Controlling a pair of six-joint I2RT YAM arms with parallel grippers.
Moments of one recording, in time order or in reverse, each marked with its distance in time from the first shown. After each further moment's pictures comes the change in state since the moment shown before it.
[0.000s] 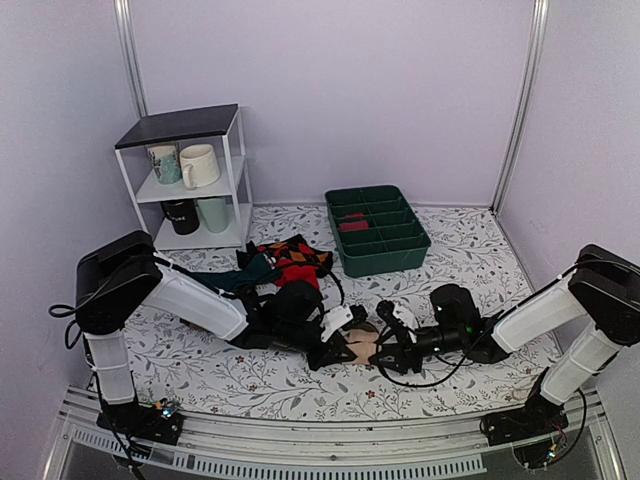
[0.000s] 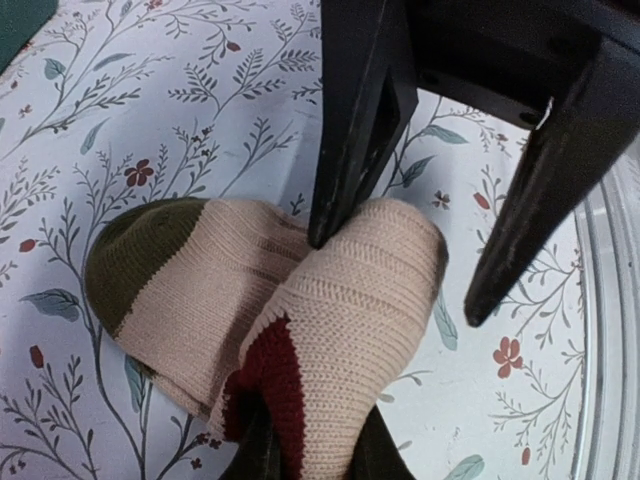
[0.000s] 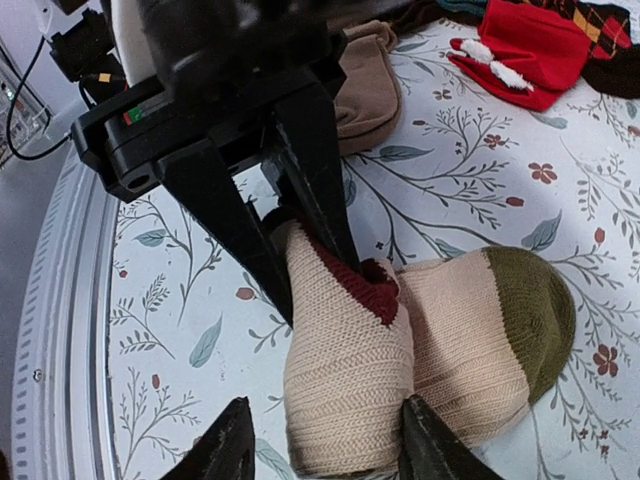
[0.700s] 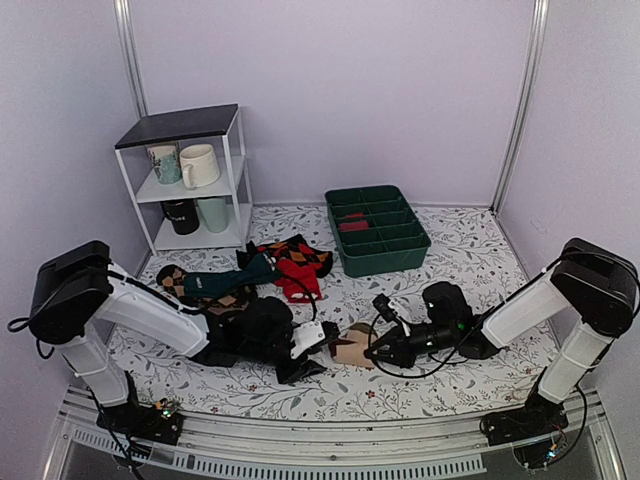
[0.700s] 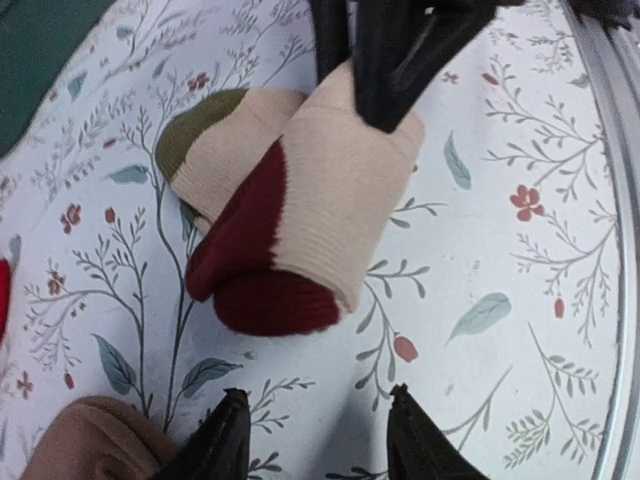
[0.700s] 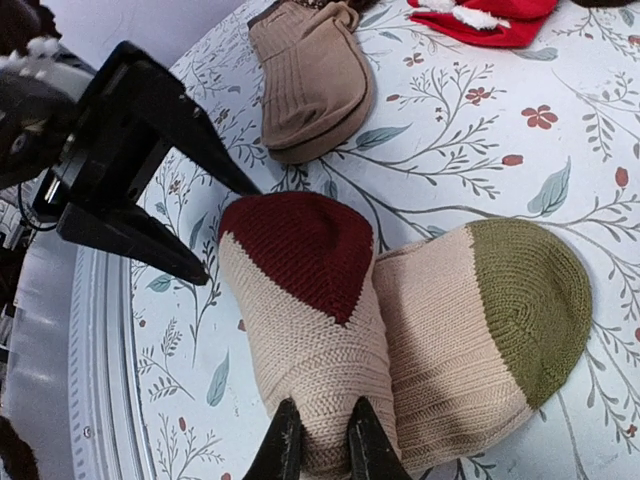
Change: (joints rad) left arm -0.048 -0.235 -0.240 0.010 -0.216 0.110; right arm -0.023 0.098 0.051 0.013 -0.026 0.227
